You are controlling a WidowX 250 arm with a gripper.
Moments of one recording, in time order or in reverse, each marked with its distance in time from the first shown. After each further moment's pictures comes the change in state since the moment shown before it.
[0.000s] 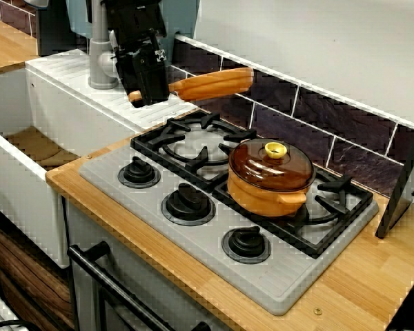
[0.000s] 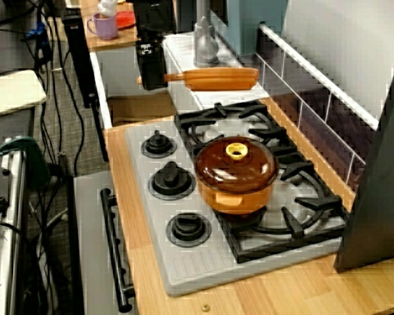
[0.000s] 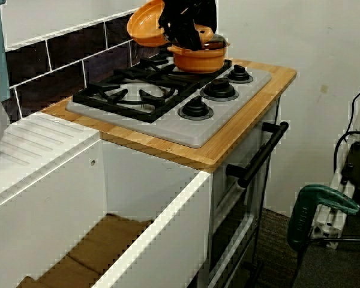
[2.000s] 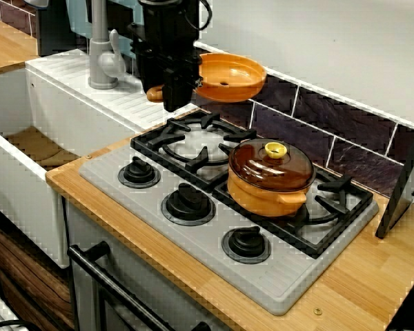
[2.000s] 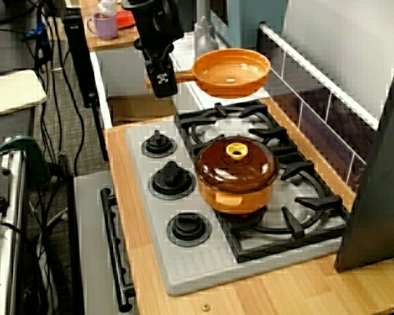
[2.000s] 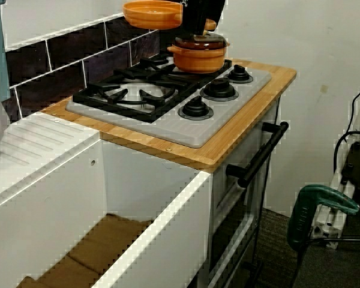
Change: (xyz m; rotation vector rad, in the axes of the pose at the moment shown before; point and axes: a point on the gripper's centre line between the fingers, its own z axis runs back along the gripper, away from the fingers) arm 0.013 -0.027 -0.004 0.576 -0.112 0.072
